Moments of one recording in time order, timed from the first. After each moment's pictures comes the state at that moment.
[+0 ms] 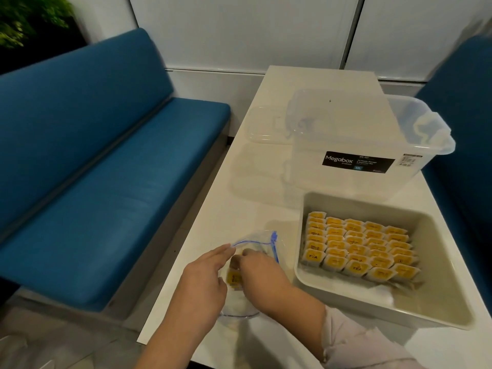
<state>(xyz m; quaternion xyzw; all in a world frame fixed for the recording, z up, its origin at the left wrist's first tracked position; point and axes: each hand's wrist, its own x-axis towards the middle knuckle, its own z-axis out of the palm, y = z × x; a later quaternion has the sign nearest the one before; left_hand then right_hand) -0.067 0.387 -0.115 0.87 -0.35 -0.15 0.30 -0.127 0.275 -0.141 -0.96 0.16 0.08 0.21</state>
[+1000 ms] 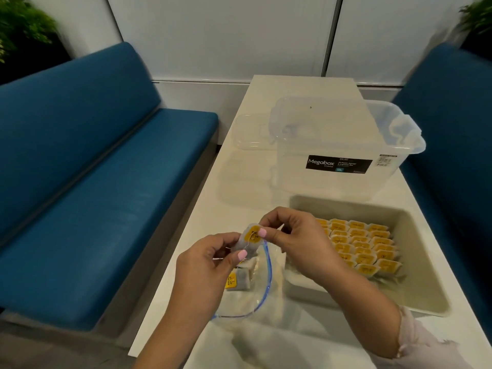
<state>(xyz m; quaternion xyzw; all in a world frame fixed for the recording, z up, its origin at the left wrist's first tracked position) -0.082 0.368 -0.073 0.78 -0.31 -0.18 0.51 -0.173 0.225 -0.061 -0.76 0.24 -0.20 0.57</state>
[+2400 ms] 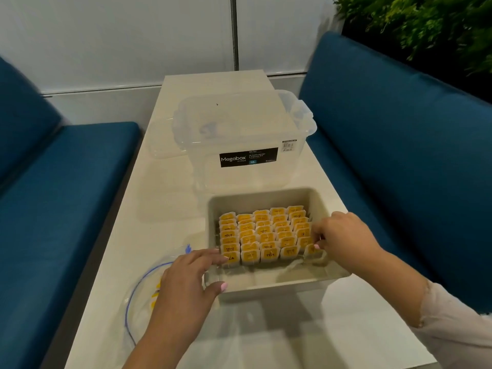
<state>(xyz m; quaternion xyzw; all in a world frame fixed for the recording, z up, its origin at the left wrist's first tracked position) -0.123 0.305 -0.098 0.80 -0.51 -0.19 0.25 -0.332 0.124 -0.088 -0.88 0.46 0.08 0.03</state>
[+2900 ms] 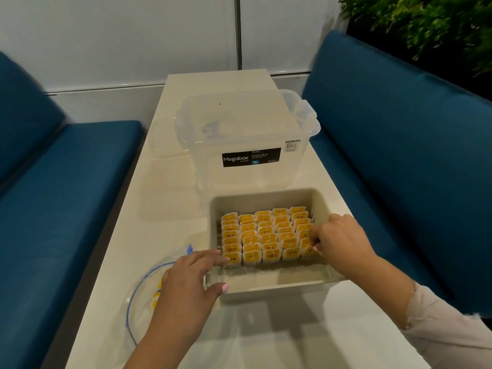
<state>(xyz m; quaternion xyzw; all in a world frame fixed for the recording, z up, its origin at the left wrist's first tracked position) -0.123 0.305 -0.102 0.80 -0.50 -0.19 0.25 -0.323 0.125 -0.102 -0.88 0.46 0.09 0.01</state>
